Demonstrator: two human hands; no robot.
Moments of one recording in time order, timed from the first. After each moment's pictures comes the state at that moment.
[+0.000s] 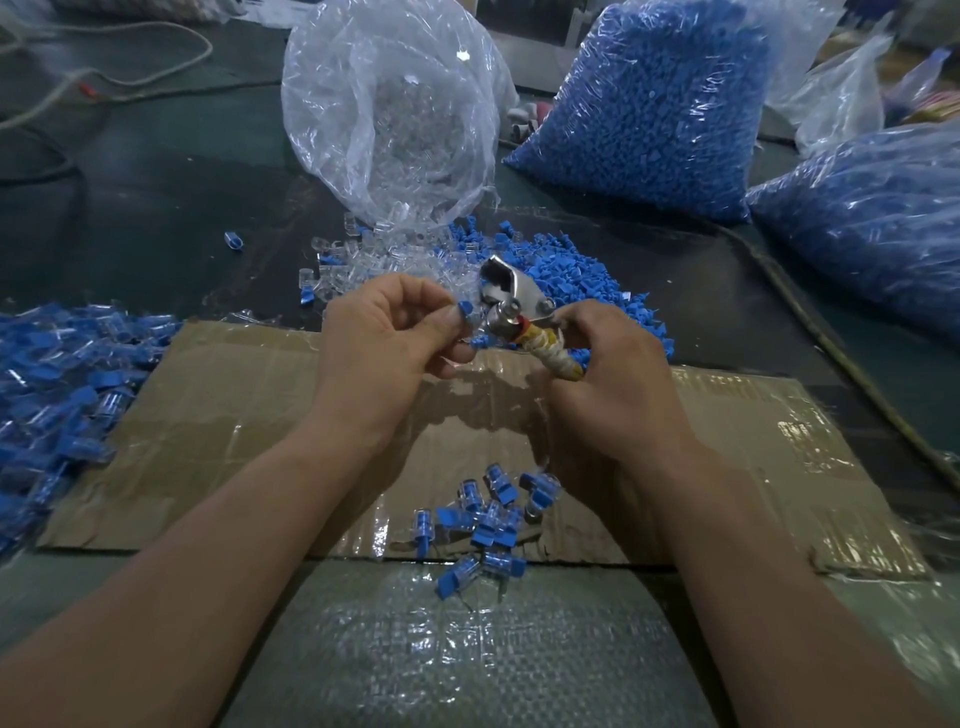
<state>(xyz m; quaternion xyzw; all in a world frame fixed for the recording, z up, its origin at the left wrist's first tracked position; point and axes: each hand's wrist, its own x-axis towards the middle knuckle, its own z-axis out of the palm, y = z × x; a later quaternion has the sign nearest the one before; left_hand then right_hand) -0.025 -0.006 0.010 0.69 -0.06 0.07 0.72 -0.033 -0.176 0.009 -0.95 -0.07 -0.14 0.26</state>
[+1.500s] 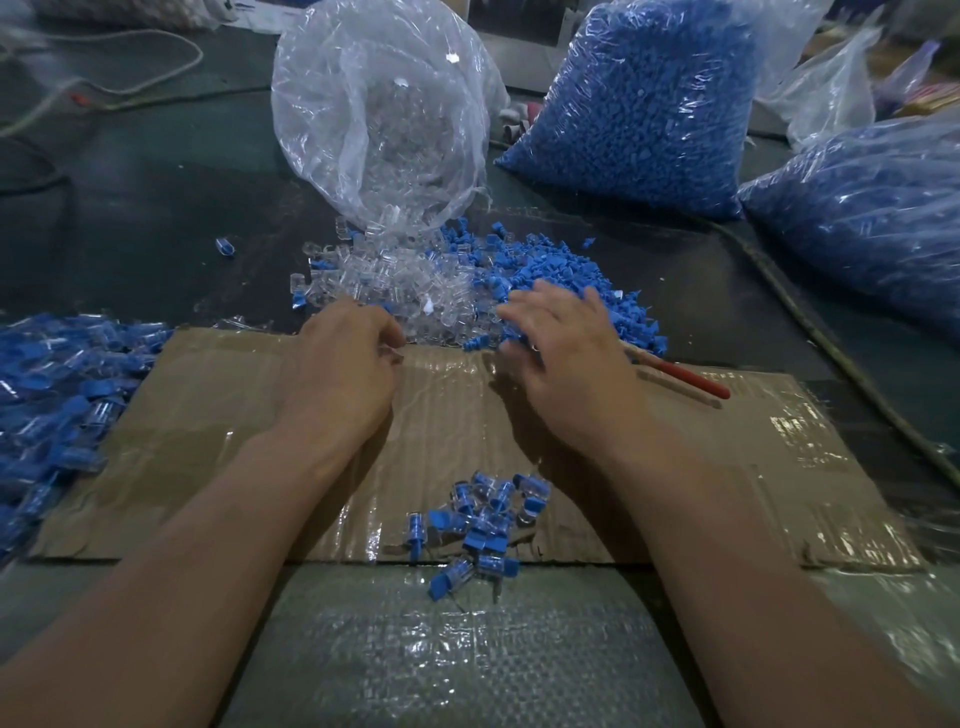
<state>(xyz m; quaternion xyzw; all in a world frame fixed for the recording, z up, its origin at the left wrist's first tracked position) -0.010 0.012 -0.003 0.96 -0.02 0.13 0.26 -0.021 -0.166 0.005 -0.97 -0.14 -0.14 0.13</state>
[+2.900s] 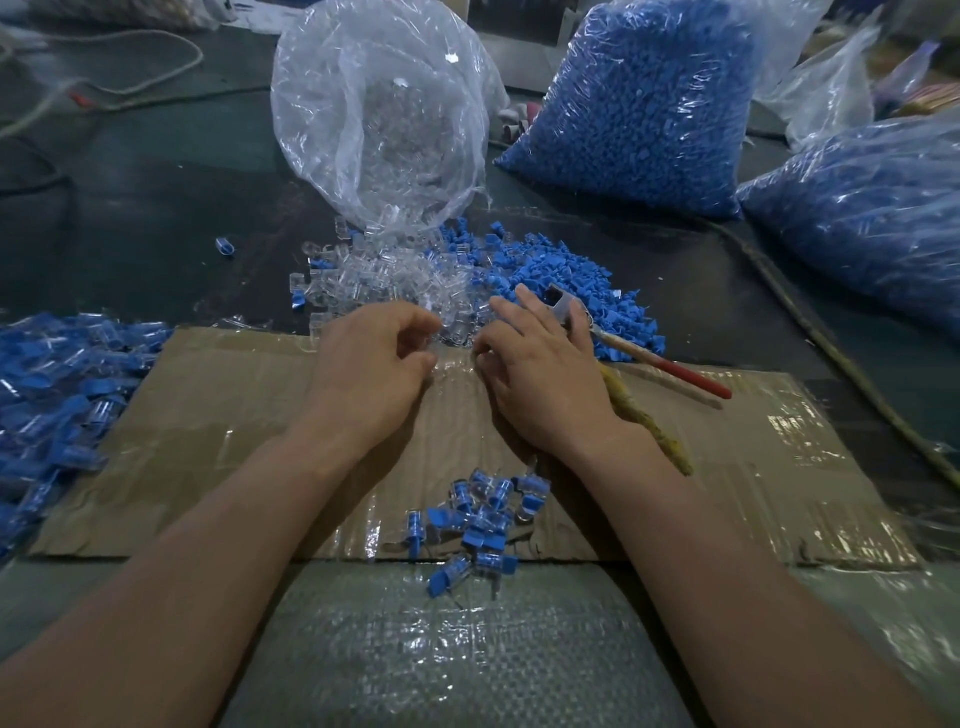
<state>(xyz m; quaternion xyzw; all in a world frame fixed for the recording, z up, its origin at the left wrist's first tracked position) -0.017 -0.002 0.003 0.91 -0.09 0.12 0.39 -0.012 -0.153 -0.009 -0.98 -0.13 -0.09 0.09</state>
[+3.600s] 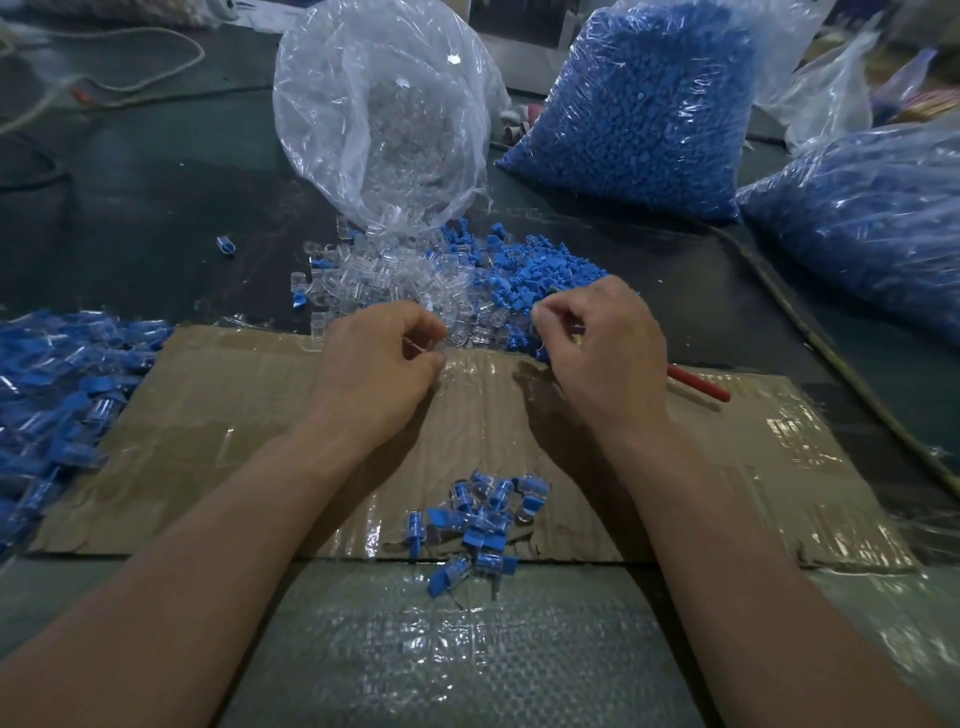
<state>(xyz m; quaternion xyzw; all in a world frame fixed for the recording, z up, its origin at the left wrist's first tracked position) -0.012 -0.001 -0.002 0.90 -0.10 0.13 0.41 -0.016 -0.174 0.008 -0.94 -0.03 -0.27 0.22</state>
